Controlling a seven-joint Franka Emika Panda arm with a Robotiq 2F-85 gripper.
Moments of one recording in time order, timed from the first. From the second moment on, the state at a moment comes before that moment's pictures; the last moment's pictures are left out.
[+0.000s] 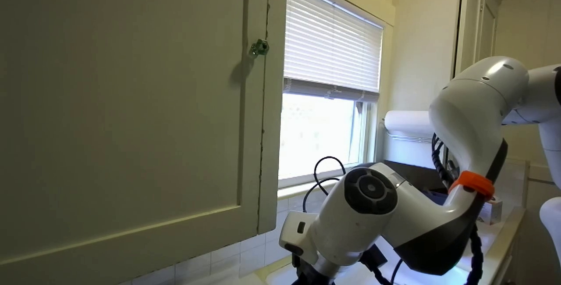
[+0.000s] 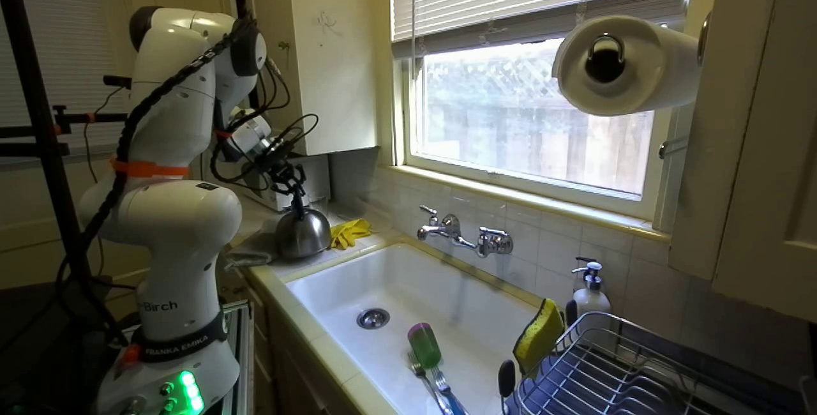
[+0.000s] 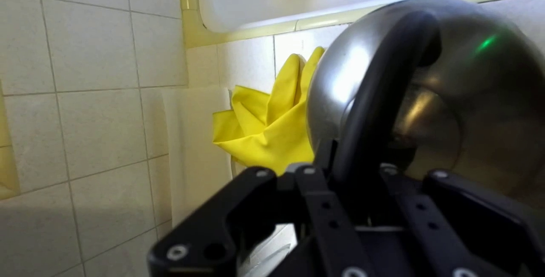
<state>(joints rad) 0.91 0.30 0.43 -2.01 -0.96 2.15 0.20</state>
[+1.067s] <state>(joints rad) 0.93 0.20 0.43 -2.13 -0.97 1.93 0.43</state>
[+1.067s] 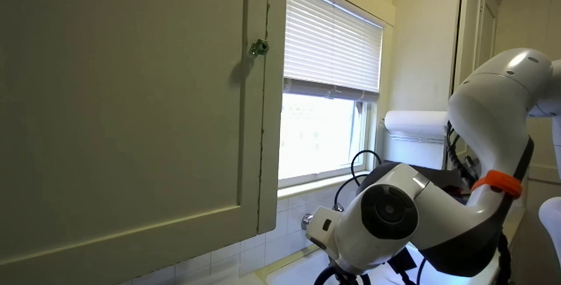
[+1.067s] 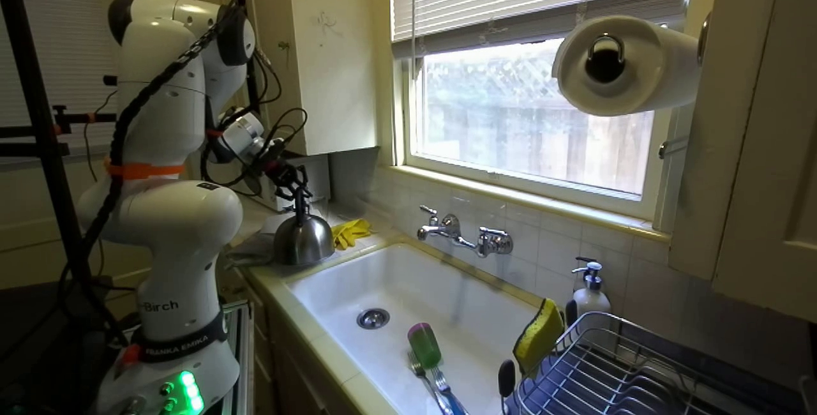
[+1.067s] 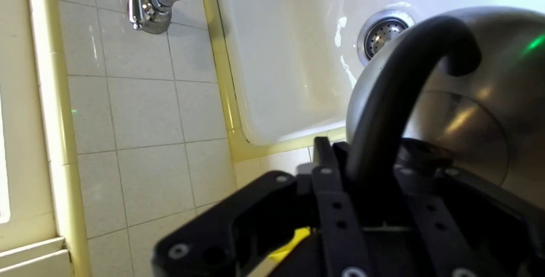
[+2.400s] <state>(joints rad) 0.98 0.37 0.41 -2.03 -1.44 2.11 0.51</state>
